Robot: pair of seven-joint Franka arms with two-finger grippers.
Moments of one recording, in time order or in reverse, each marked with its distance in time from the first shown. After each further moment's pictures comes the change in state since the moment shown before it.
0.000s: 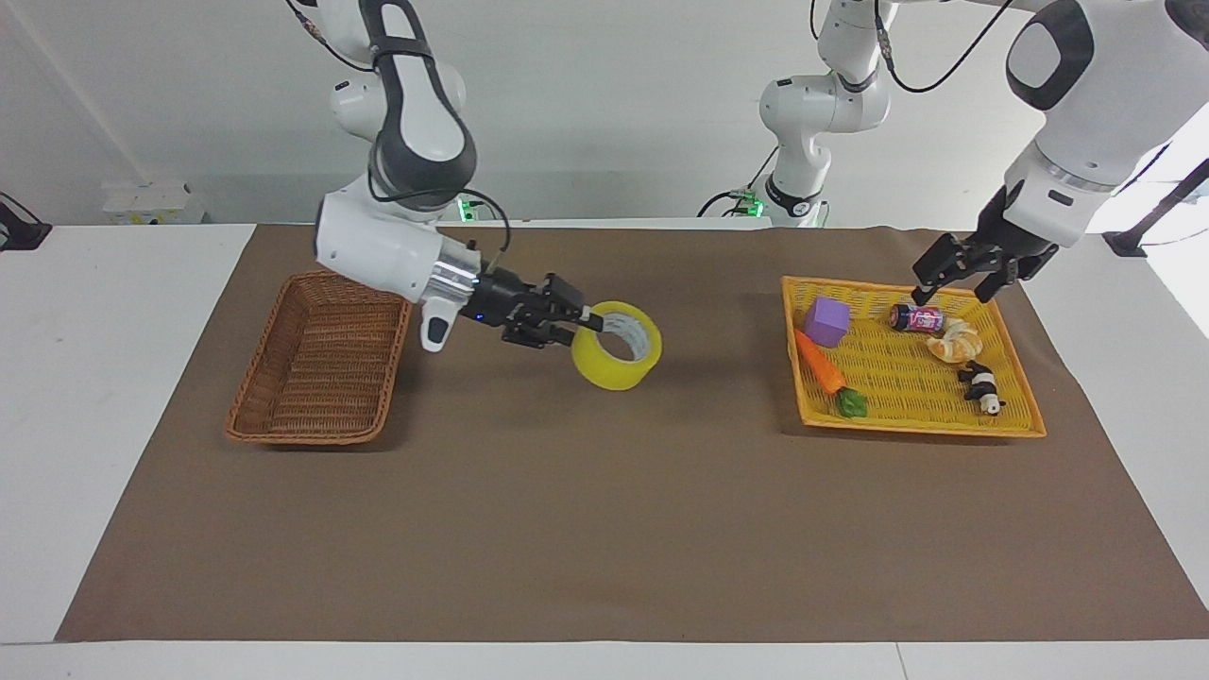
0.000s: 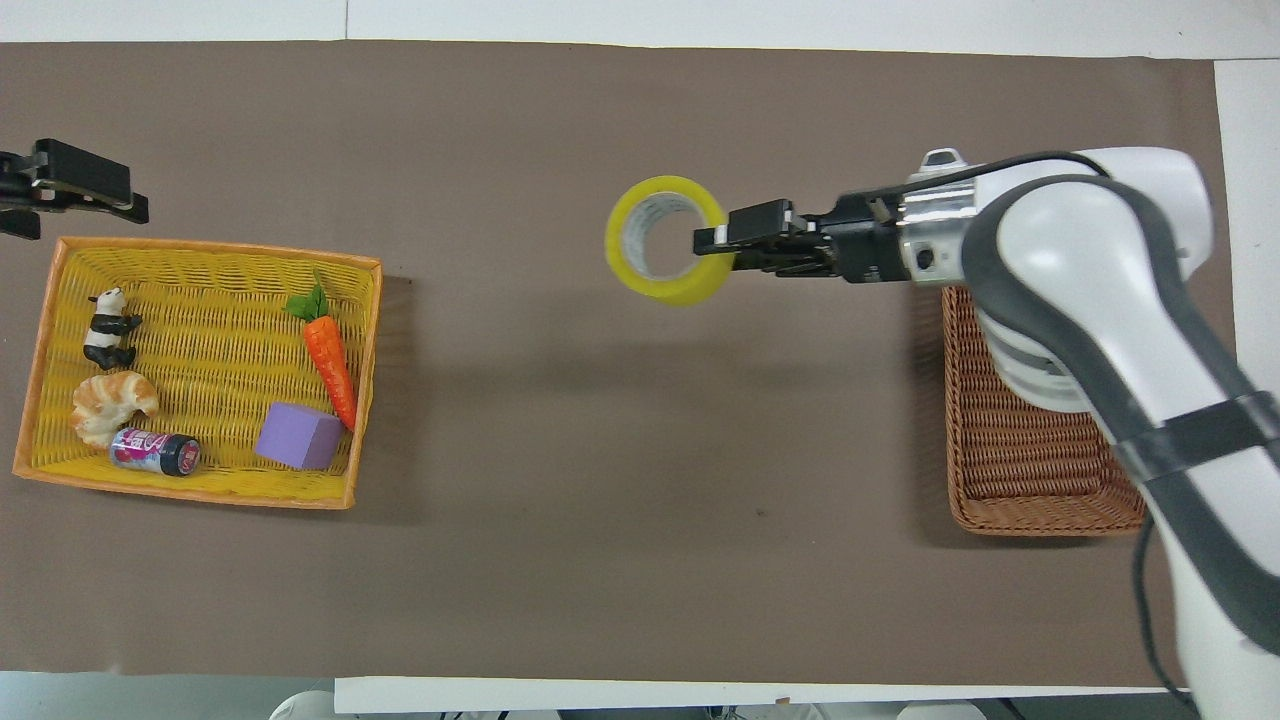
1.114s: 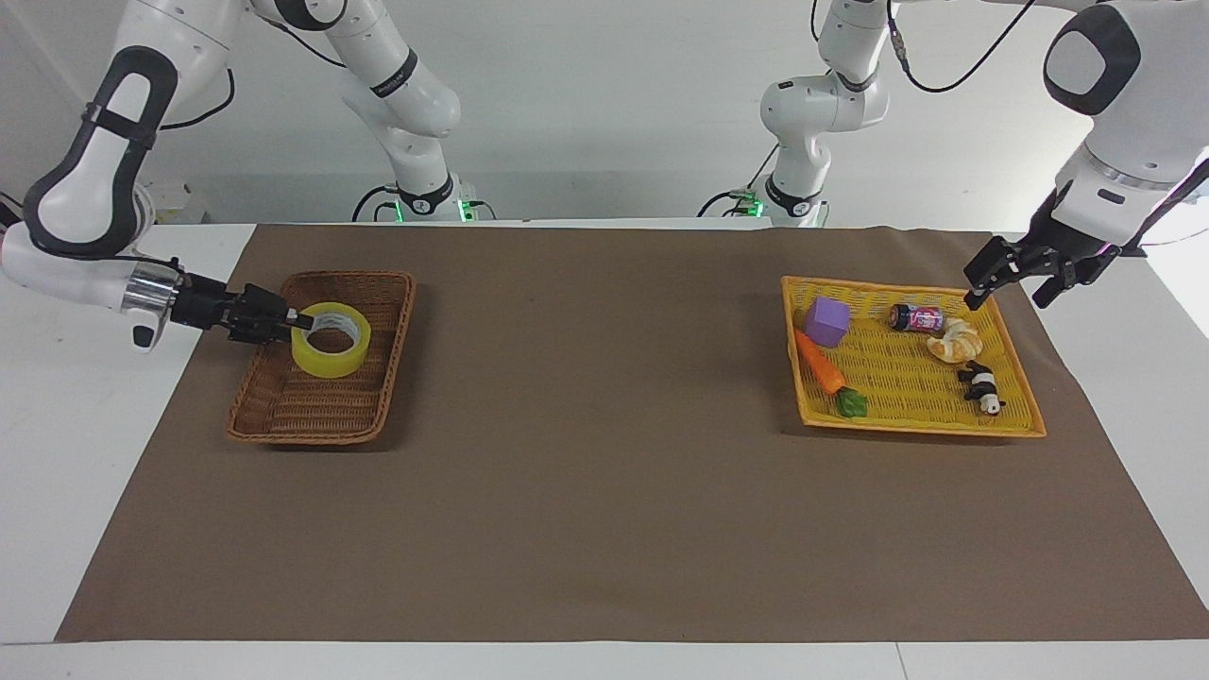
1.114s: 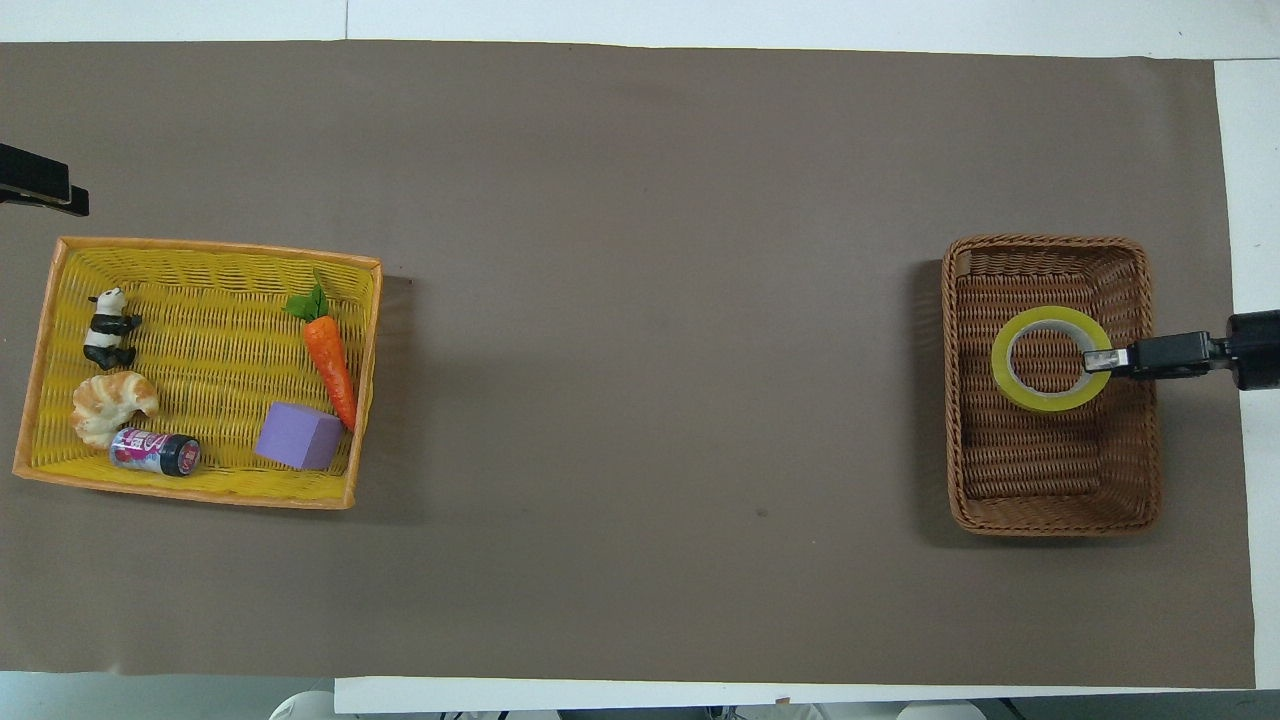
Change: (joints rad) left arm 0.043 -0.001 -0.009 -0.007 0.021 0.052 0.061; right arm -0.675 0.112 0.004 -0.055 -0.361 -0.421 -0.449
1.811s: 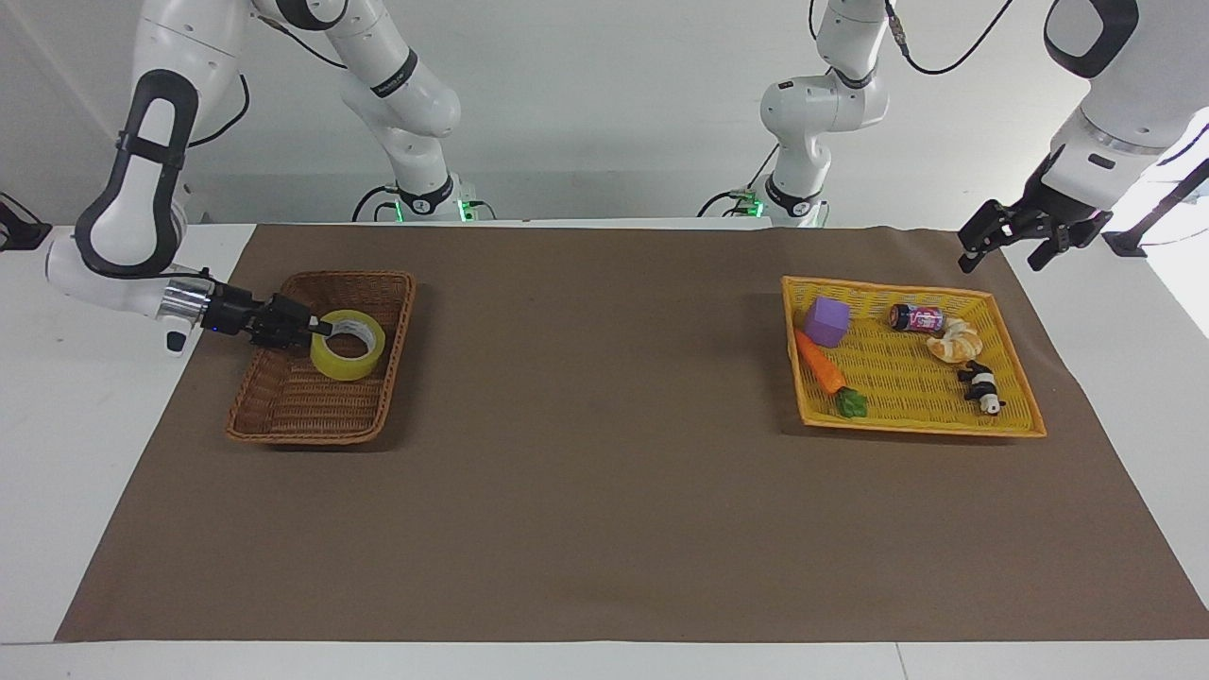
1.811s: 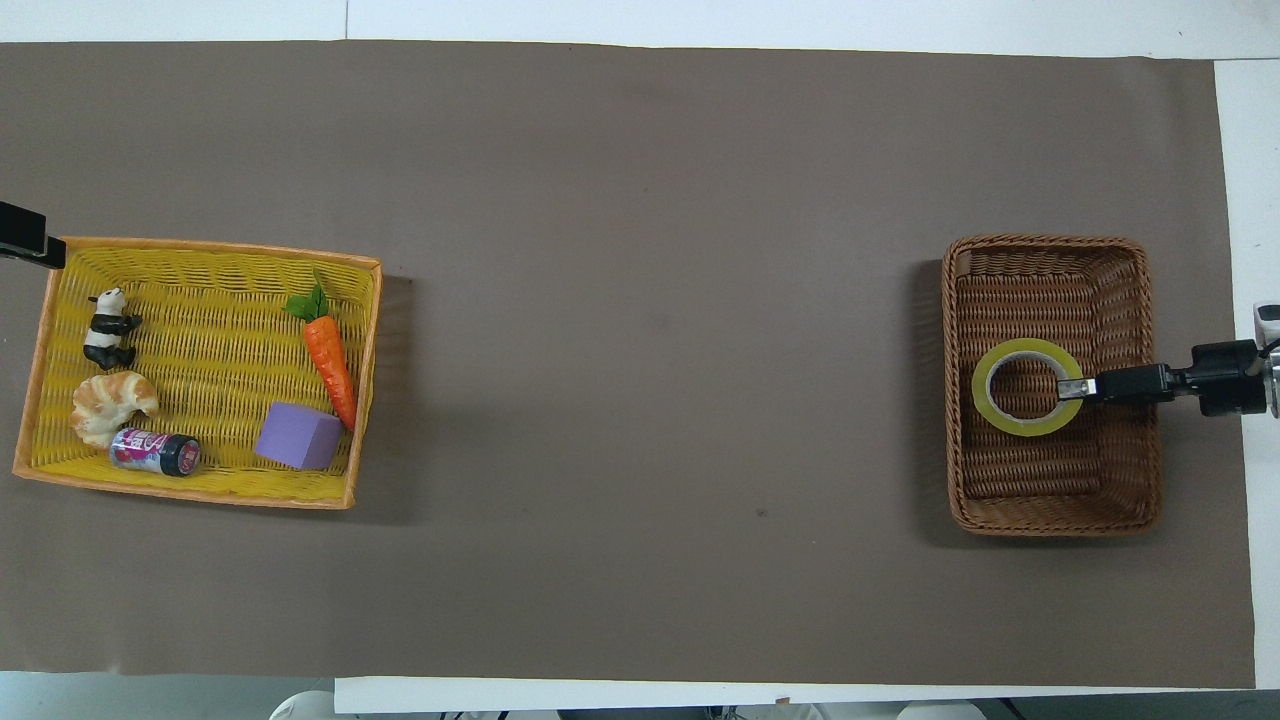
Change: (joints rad) left arm -0.001 -0.079 -0.020 -0.009 0.032 -0.167 0.006; right arm 0.000 -0.002 0.001 -0.096 -0.054 0.111 -0.072
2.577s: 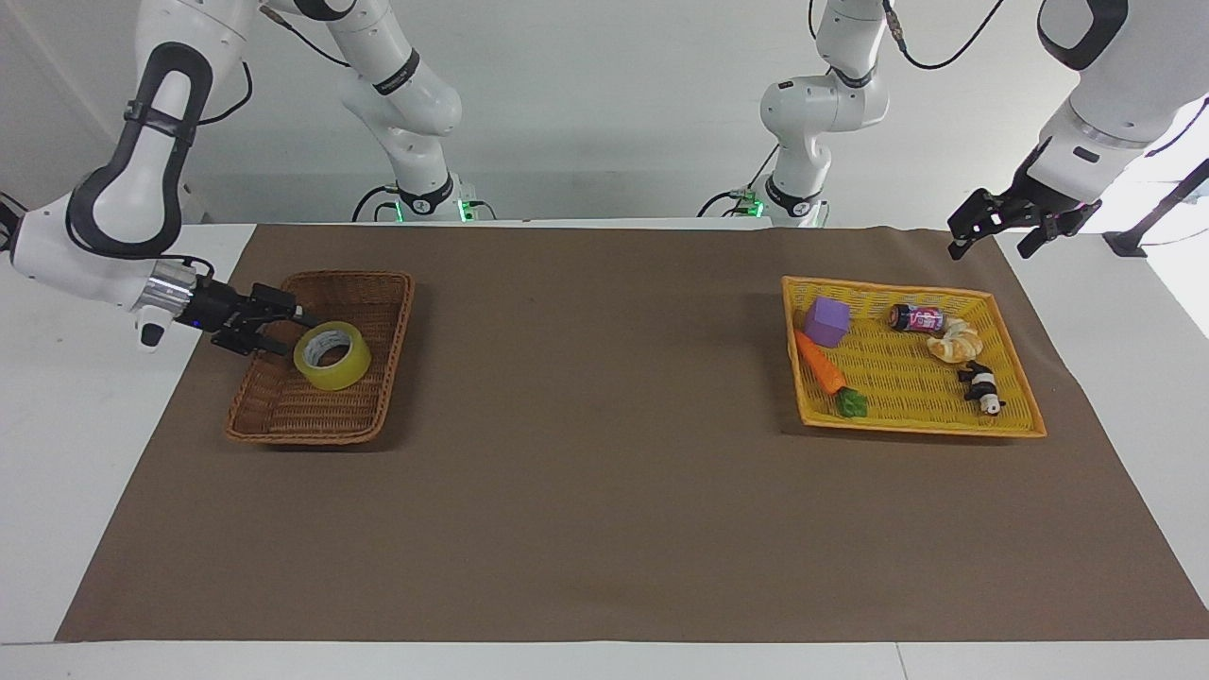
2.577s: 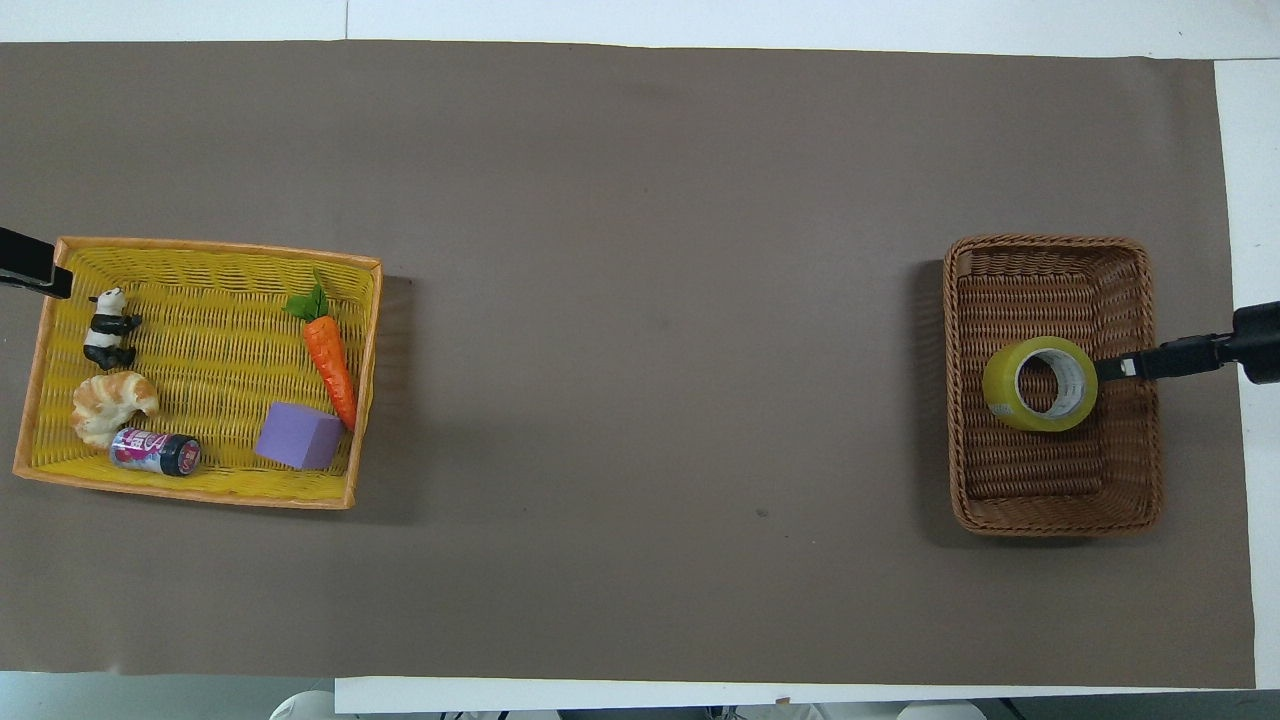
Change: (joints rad) left arm -0.002 -0.010 0.008 -0.031 0.003 -0.022 0.000; right arm 0.064 -0.083 0.005 0.105 -0.179 0.029 -0.028
